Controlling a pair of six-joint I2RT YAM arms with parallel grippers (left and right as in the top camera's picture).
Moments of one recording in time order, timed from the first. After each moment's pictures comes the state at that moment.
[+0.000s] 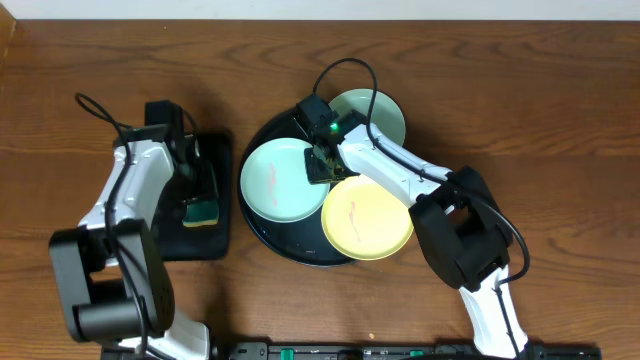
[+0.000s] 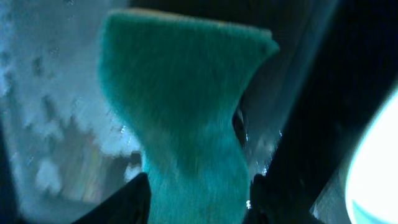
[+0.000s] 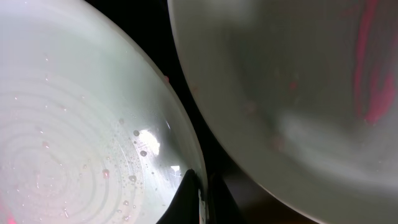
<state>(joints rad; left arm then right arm) 0.14 1.75 1.11 -0.89 0.02 -0.11 0.69 2.24 1.71 -0.84 -0.01 0.55</state>
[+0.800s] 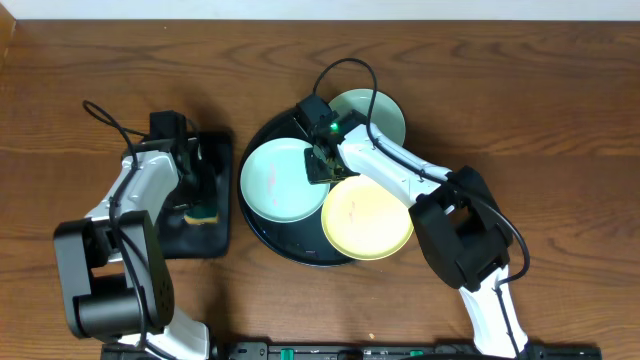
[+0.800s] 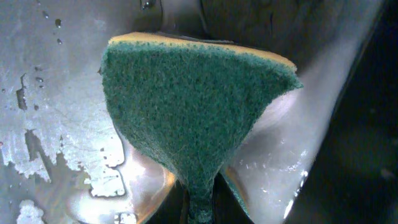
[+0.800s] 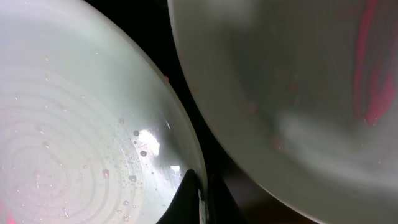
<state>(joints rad) 0.14 1.76 1.03 -0.72 0.01 -0.10 0.69 2.24 1.71 -0.84 -0.01 0.54</state>
